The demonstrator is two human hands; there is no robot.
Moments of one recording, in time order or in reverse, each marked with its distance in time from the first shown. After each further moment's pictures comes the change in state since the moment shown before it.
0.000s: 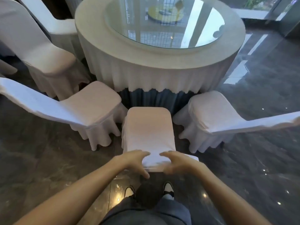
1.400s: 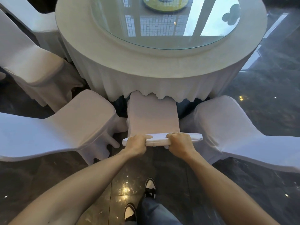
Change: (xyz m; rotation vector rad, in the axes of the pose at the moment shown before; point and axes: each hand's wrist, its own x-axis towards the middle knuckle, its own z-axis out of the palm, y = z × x) left_hand 0.219 -0.030 -0.168 -0.098 0.432 -0.145; right_hand 0.218 0.061 -0.181 -0.371 0.510 -0.027
